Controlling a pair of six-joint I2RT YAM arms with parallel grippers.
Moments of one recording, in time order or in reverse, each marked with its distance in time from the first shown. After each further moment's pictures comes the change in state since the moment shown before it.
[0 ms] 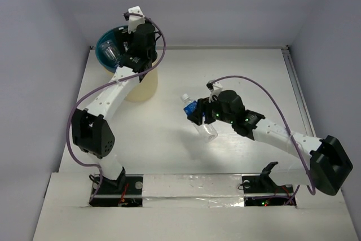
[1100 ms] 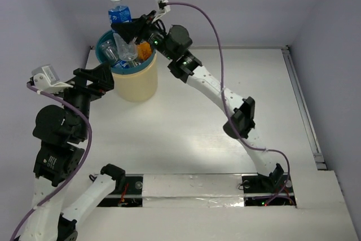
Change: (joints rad) left arm 0.001 -1.041 -0.365 -0.277 0.441 -0.325; right arm 0.092 1.081 1.801 0.252 0.008 0.139
